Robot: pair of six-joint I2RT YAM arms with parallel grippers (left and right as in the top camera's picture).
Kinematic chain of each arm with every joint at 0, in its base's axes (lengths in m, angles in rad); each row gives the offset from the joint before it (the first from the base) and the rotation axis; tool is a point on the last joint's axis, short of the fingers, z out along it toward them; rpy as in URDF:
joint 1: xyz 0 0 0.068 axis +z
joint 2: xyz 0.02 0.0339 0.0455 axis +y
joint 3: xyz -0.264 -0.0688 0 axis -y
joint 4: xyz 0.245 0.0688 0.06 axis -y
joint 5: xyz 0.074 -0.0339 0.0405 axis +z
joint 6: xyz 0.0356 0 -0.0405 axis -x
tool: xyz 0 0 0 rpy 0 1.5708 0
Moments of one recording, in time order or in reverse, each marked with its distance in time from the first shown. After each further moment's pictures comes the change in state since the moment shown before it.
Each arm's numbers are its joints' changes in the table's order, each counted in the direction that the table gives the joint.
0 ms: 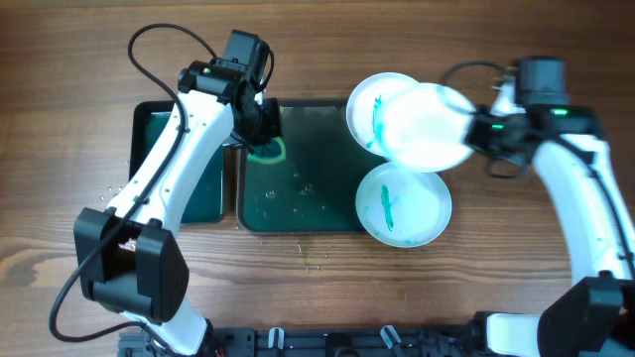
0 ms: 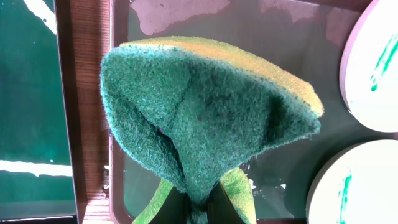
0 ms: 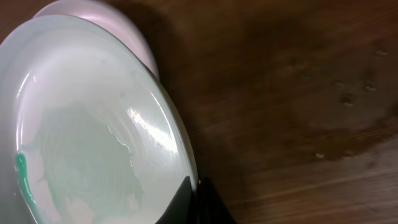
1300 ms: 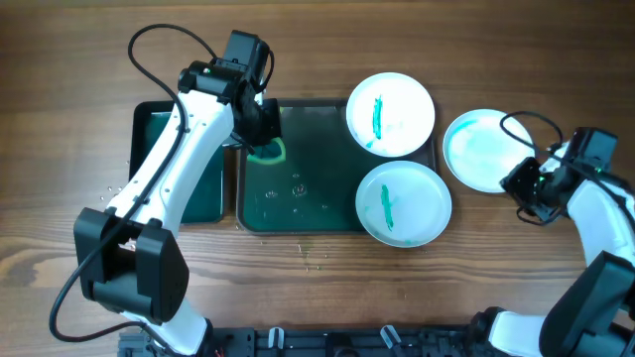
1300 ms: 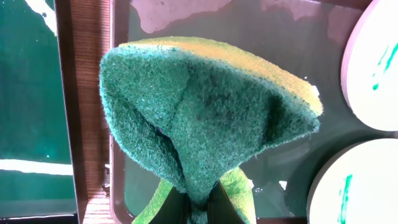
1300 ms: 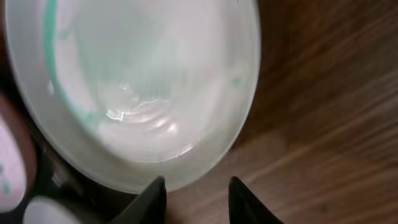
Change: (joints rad) left arm 0.000 0.000 0.000 -0.005 0.000 -0.001; right arm -0.334 -0.014 -0.372 0.243 0.131 0.029
